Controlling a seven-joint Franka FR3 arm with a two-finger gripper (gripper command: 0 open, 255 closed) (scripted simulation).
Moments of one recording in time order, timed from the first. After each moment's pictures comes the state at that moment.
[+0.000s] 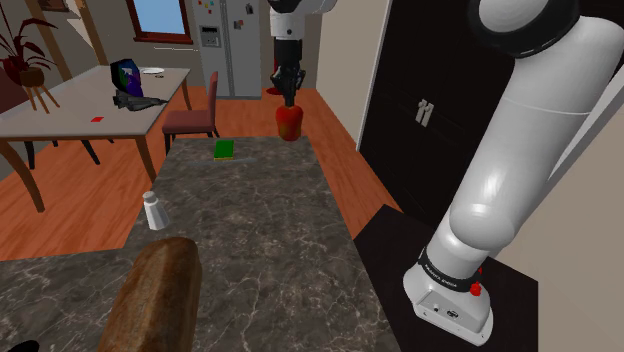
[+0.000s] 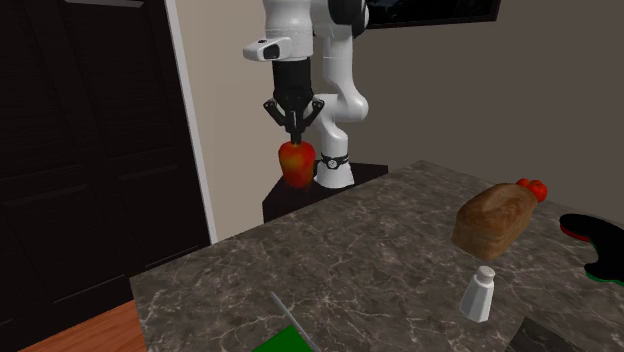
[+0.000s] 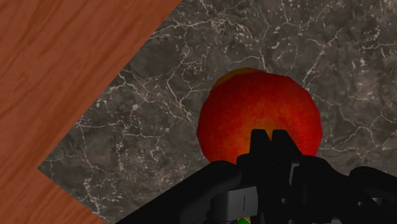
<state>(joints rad) -0.03 0.05 -0.01 -1.72 0.01 1.69 -0.09</state>
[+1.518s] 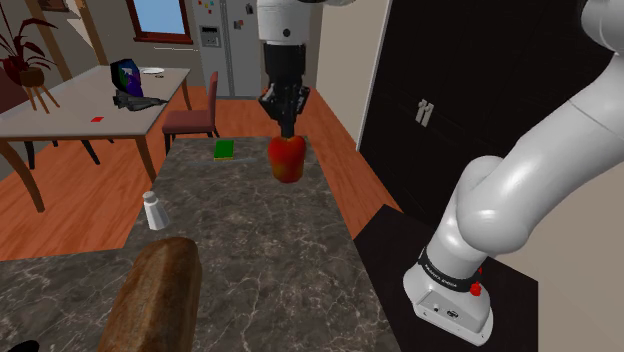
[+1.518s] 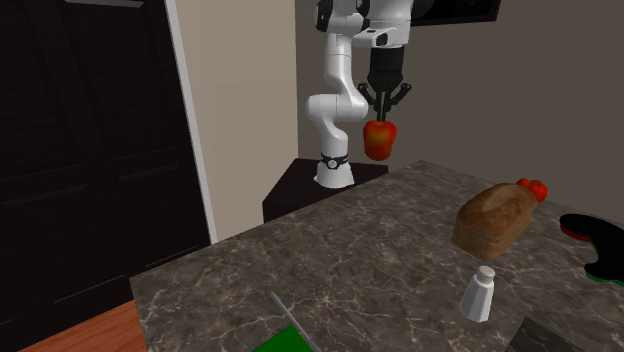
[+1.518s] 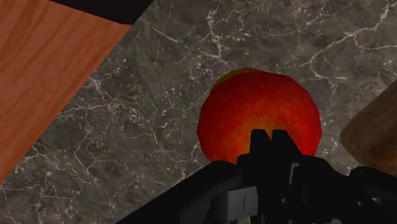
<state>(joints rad) 0.14 -0.36 0.20 -2.11 0.11 1.67 0.25</state>
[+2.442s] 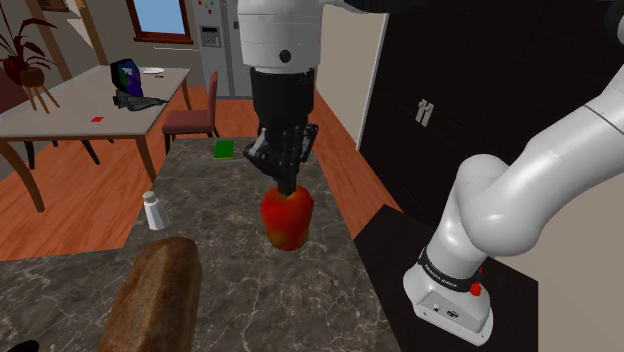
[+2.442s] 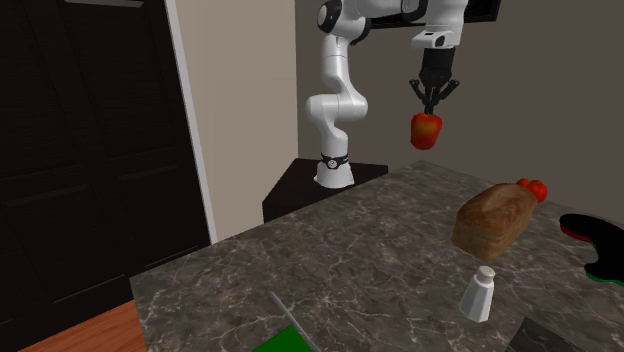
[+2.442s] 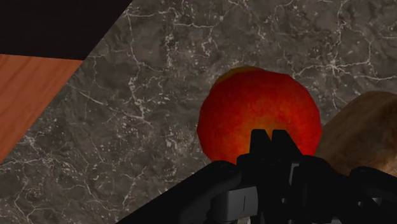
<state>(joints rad) 0.28 -0.49 0.42 -2.19 0.26 1.67 0.56</state>
